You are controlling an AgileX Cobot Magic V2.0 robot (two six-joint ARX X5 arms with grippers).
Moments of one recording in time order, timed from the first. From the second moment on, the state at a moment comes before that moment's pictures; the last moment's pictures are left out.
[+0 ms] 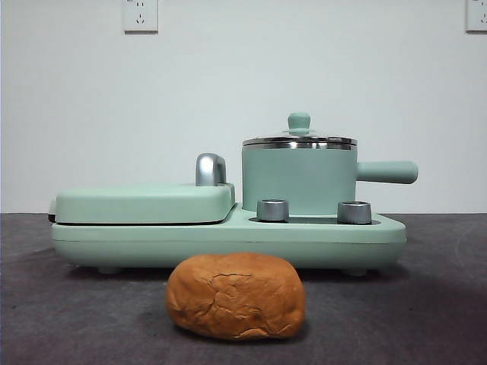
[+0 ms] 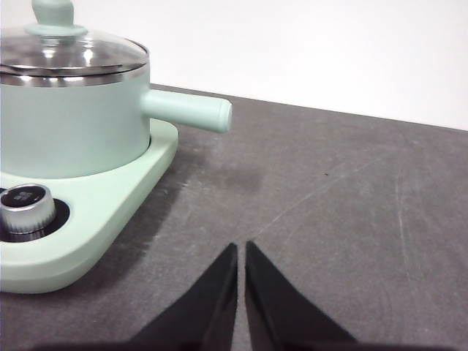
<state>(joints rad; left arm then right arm) -0.06 0.00 0.03 -0.18 0.06 -0.25 0.08 0.00 0.02 -0.11 -0.06 -0.06</state>
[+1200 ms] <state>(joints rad) -0.06 0.15 0.36 -0.21 0.08 -0.43 0.08 0.13 0.29 -0.16 -0.13 0.44</state>
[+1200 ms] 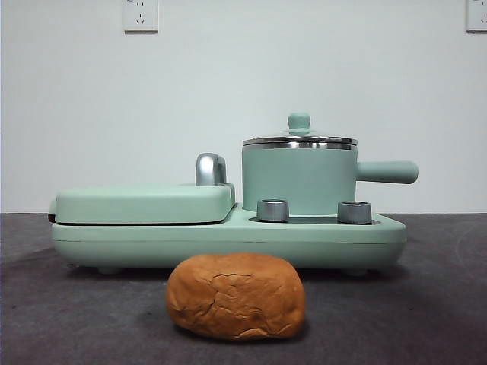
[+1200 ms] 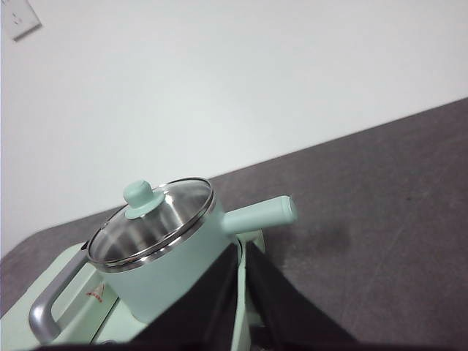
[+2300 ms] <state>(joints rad) -0.12 0.72 0.87 -0.55 0.35 0.16 0.10 0.72 0.81 -0.54 -0.37 -0.19</state>
